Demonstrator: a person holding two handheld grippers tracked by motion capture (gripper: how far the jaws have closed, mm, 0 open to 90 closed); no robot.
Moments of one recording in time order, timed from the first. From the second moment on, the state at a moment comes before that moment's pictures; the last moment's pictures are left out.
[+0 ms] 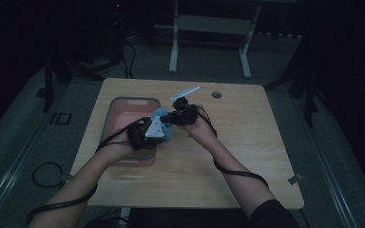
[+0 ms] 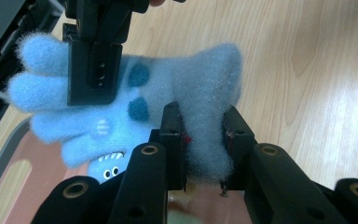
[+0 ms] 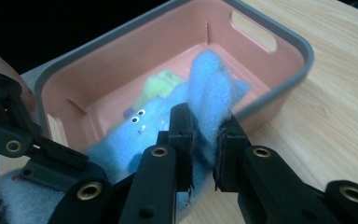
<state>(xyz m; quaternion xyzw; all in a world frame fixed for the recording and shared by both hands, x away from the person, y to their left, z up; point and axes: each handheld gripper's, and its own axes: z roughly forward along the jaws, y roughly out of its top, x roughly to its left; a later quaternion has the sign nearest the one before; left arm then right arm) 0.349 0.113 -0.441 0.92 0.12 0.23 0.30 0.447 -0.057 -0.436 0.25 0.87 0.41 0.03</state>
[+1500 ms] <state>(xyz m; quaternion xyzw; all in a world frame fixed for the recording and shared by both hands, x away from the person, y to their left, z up) 0.370 0.173 -0.499 0.93 0.20 0.17 0.24 0.472 0.032 -0.485 0.24 0.90 0.36 0.00</state>
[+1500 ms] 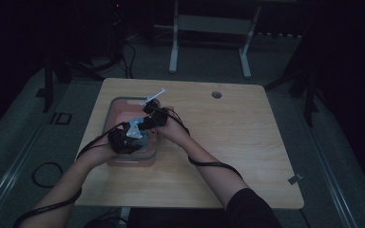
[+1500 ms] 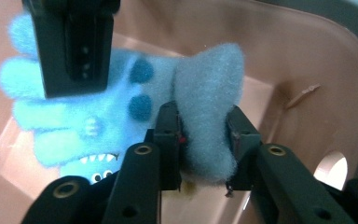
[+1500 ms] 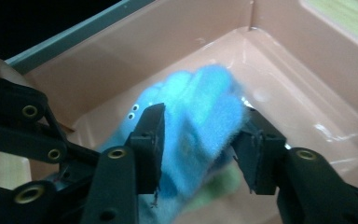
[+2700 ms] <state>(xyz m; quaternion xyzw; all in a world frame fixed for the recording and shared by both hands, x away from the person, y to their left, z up) 0.347 0.124 -0.455 0.88 0.24 0.16 0.38 0.439 -0.064 -0.462 0.21 0.88 0.42 0.00</state>
